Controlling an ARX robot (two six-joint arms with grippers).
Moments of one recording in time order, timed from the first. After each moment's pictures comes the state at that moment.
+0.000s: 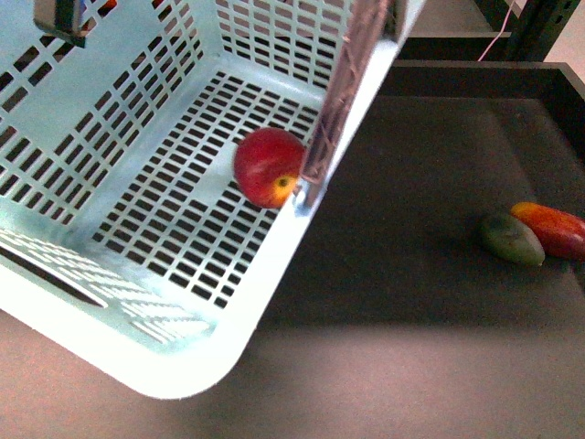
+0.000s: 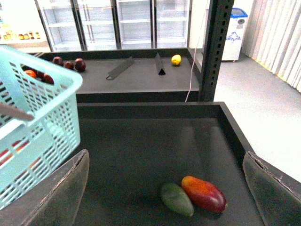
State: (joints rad) left arm -0.39 1.54 0.94 0.17 -0.20 -1.45; right arm 0.00 0.01 0.02 0.00 0.00 0.00
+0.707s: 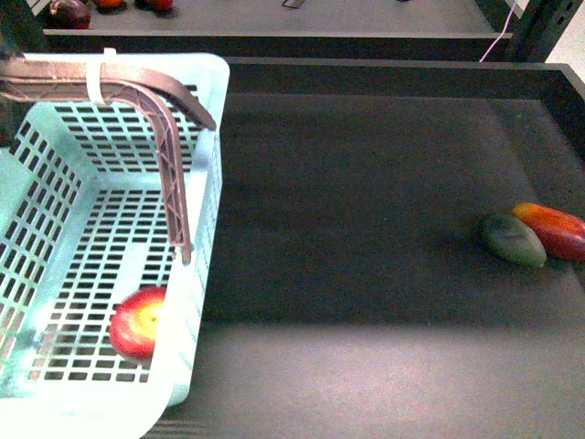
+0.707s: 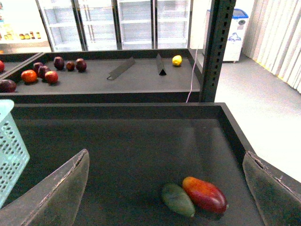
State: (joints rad) left arm -0.19 1.61 0.68 0.35 -0.19 -1.60; right arm 0.00 0.01 0.02 0.00 0.00 0.00
